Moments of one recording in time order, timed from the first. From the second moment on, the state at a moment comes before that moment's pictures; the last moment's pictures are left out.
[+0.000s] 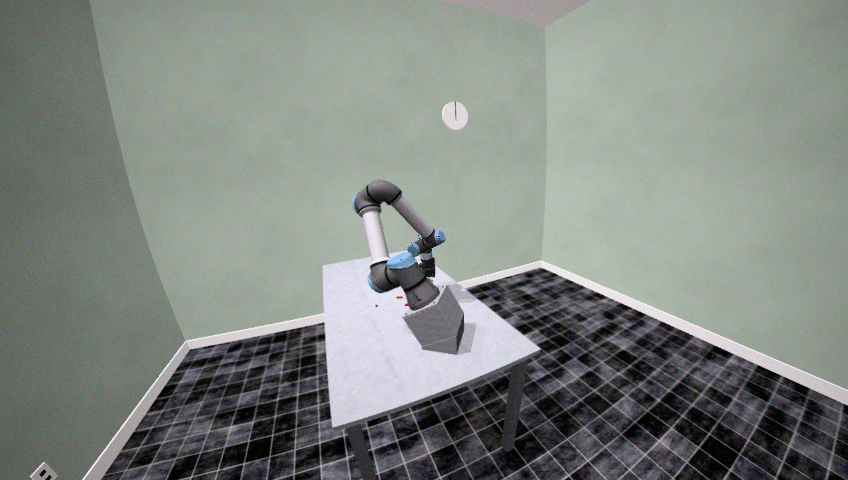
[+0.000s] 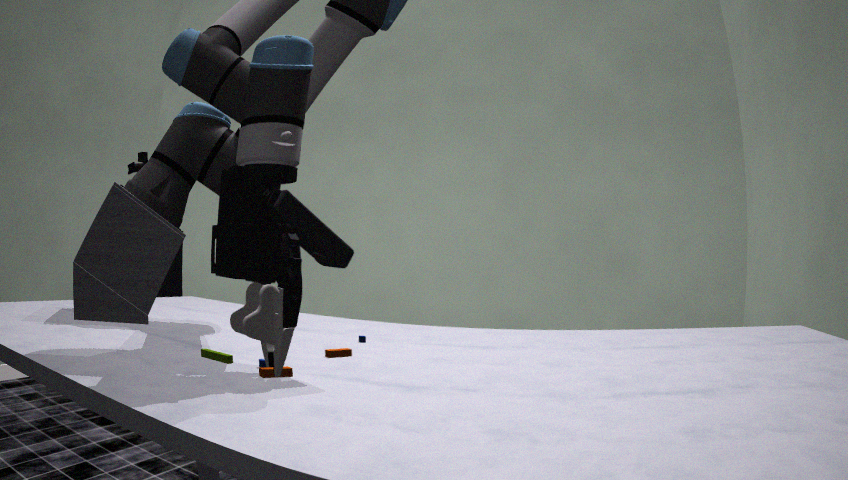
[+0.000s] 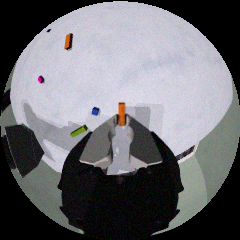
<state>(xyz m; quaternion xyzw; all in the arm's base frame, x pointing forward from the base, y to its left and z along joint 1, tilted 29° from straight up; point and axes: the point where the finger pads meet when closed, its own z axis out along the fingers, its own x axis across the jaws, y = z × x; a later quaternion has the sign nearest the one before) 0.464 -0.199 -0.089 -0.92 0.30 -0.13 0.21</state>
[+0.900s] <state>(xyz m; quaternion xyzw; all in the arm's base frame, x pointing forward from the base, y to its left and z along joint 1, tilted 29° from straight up) 0.457 -0.206 -0.069 -0.92 0.30 -0.13 0.21</state>
